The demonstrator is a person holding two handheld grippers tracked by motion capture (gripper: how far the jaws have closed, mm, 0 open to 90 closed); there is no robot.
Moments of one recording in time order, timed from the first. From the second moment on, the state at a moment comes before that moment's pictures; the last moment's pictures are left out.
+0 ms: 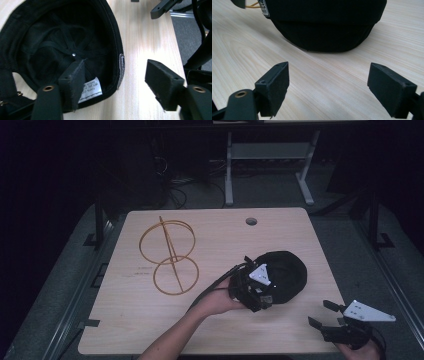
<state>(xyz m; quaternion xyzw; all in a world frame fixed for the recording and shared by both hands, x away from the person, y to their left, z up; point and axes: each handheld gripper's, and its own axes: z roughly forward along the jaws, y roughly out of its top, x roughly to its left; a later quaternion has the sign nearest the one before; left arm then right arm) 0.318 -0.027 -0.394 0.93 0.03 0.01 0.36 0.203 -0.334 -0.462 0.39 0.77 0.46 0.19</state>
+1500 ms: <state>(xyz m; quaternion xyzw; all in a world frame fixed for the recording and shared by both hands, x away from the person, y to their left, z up) 0.322 -0.012 -0.376 0.90 0.02 -0.05 0.42 0.210 -0.312 -0.454 0.37 0.78 0.48 0.17</state>
